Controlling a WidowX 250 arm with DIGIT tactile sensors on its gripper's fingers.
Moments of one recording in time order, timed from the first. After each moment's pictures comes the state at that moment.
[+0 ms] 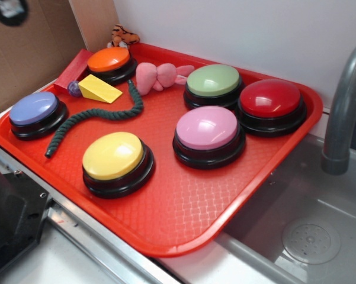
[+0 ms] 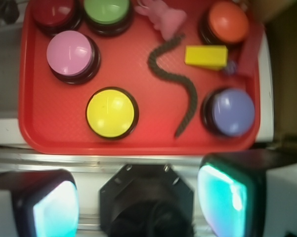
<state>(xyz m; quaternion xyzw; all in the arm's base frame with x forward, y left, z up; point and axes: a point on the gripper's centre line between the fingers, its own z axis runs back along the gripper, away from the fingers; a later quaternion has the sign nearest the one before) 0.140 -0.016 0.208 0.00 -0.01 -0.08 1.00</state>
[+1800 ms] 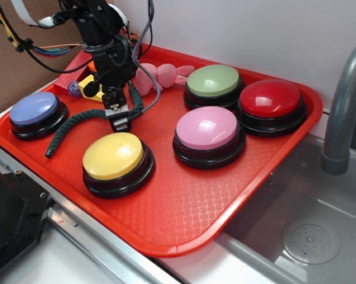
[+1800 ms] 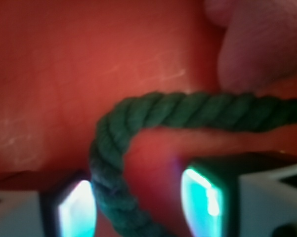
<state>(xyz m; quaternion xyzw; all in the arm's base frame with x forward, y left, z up) 0.241 0.035 0.013 -0.01 -0.03 -0.26 0.96</state>
